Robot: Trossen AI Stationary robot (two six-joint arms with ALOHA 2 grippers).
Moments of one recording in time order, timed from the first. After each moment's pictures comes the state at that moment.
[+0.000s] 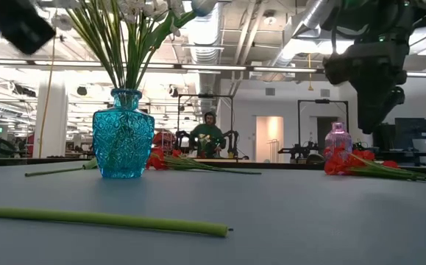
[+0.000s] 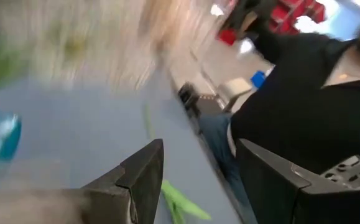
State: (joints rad) left arm -0.26 0.33 0.49 -0.46 0.35 -0.44; right arm 0.00 1.18 0.78 -0.84 0.01 0.76
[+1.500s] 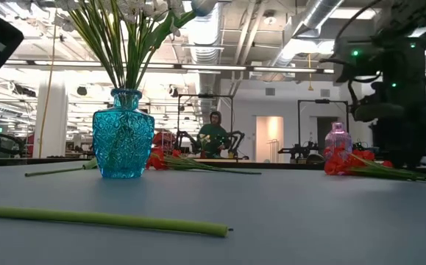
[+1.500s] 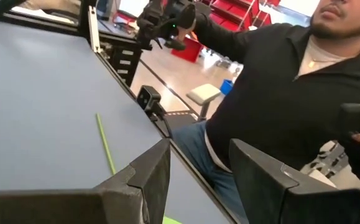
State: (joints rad) left arm -0.82 0.33 0.14 0.10 -0.08 -0.43; right arm -0.16 1.18 0.58 -0.92 0.05 0.94
